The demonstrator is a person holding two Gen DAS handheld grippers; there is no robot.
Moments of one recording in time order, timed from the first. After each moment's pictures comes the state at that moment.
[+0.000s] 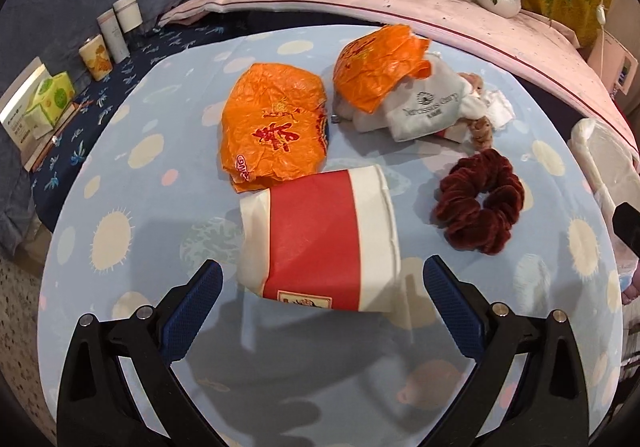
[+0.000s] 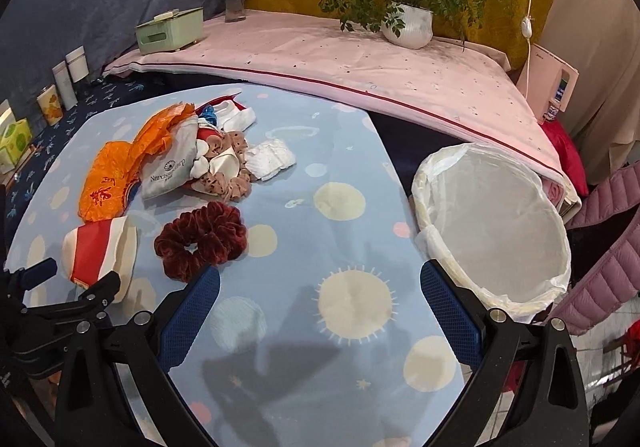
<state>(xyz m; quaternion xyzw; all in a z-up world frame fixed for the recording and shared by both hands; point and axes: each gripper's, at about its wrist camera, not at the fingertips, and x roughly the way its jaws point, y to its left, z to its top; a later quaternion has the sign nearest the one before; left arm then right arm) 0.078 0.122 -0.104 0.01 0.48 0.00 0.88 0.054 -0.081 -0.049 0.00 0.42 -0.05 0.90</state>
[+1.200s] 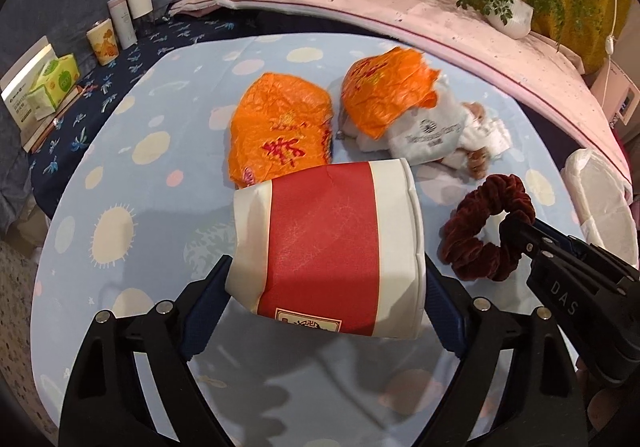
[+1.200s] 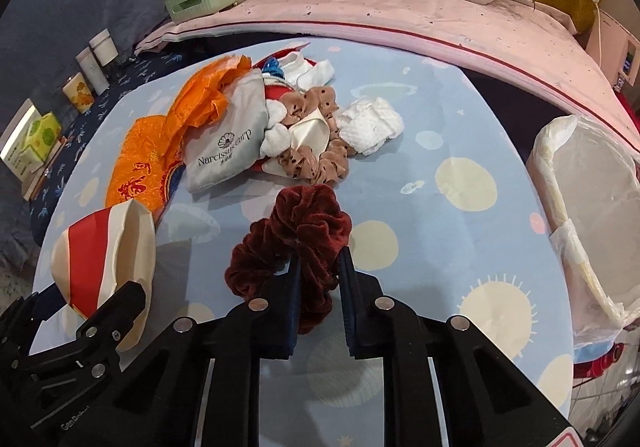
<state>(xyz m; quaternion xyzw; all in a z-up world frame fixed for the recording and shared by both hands) 0.079 0.124 -0.081 -0.02 0.47 0.01 0.88 0.100 -0.041 -0.085 0.05 0.48 0.04 0.88</state>
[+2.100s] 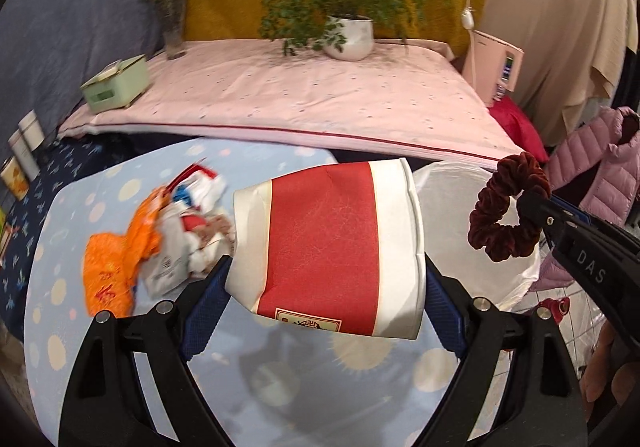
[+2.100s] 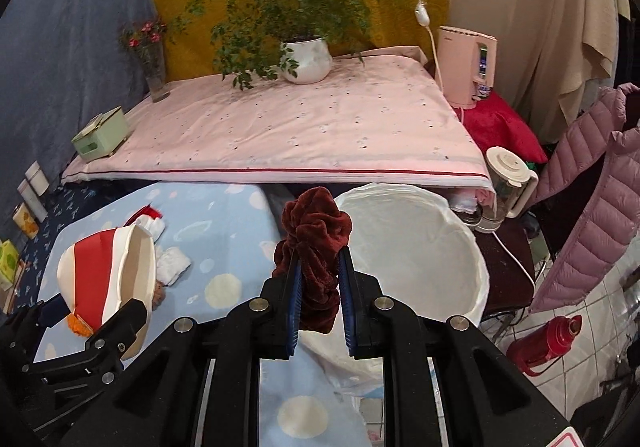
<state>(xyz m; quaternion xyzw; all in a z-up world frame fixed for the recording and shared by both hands) 0.085 -0.079 0.008 0.06 0.38 -0.18 0.90 0.046 -0.254 0.019 0.12 0.36 -0.14 0.91</state>
